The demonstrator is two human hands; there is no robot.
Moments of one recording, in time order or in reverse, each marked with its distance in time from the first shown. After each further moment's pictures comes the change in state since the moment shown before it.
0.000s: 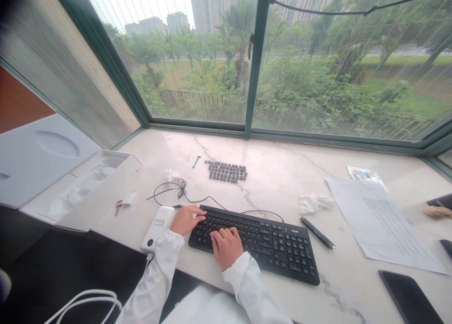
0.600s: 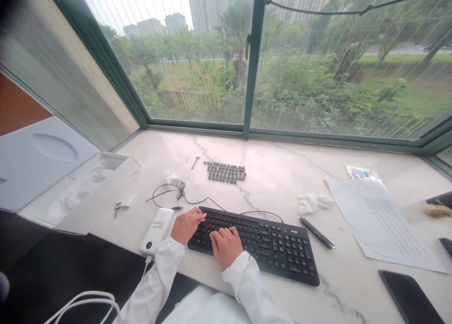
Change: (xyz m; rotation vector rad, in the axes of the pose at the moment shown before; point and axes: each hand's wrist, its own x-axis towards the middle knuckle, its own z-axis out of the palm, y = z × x) left_hand -0.011 0.007 0.012 0.211 0.021 0.086; right_hand 0.004 0.002 0.000 -0.040 0.003 0.001
